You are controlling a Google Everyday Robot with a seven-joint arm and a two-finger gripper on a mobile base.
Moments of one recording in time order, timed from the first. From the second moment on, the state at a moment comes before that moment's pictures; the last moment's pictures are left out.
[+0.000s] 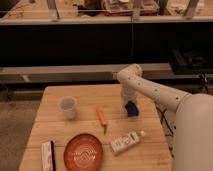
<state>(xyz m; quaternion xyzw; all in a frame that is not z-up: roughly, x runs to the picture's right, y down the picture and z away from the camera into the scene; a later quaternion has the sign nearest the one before) 0.153 0.095 0.881 -0.25 -0.23 -0.71 0.61</state>
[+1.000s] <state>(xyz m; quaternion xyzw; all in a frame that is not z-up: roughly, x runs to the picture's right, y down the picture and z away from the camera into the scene) 0.067 0.142 0.897 -0.21 -0.31 -0.75 0.55</state>
